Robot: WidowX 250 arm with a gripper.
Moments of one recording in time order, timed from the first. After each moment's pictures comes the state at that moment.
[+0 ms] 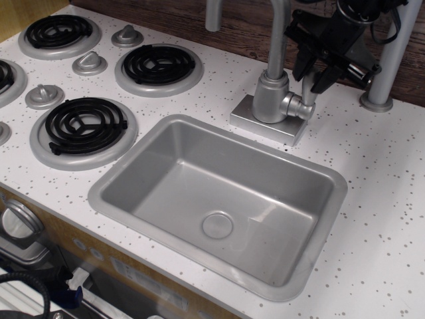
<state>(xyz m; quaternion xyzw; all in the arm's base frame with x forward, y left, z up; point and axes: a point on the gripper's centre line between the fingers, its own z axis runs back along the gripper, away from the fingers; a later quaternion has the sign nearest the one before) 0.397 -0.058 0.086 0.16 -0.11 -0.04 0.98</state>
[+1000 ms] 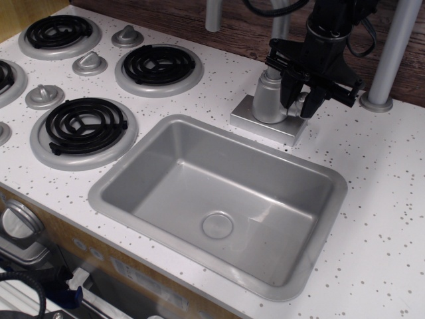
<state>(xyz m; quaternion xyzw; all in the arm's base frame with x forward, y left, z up) 0.382 -0.056 0.064 0.07 -0.11 -0.05 0.99</state>
